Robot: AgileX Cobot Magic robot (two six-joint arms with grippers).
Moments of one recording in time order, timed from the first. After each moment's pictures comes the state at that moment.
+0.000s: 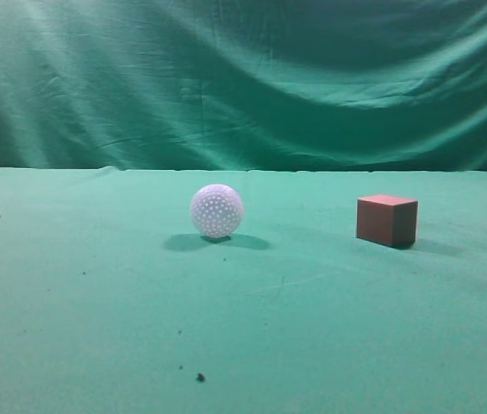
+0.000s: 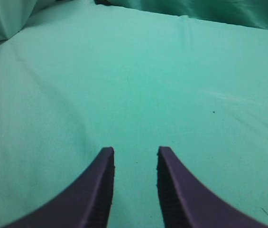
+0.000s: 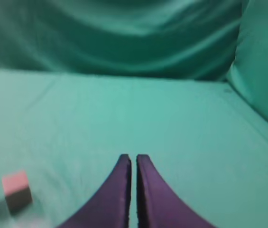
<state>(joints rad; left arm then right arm) 0.05 -0.02 0.02 0.15 0.37 -0.28 0.07 -0.01 0.03 0.22 0.01 -0.19</state>
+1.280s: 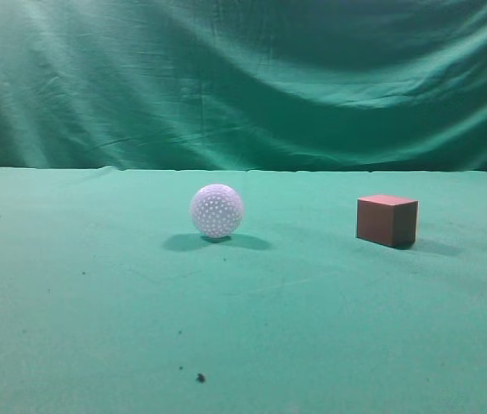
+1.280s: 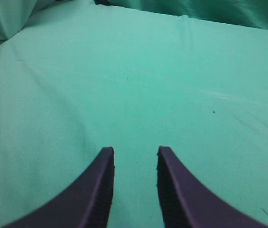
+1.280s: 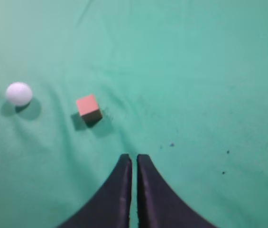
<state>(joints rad) 0.05 -0.02 0.02 0.15 0.37 -0.28 0.17 0.62 -0.61 0.29 0.89 -0.25</state>
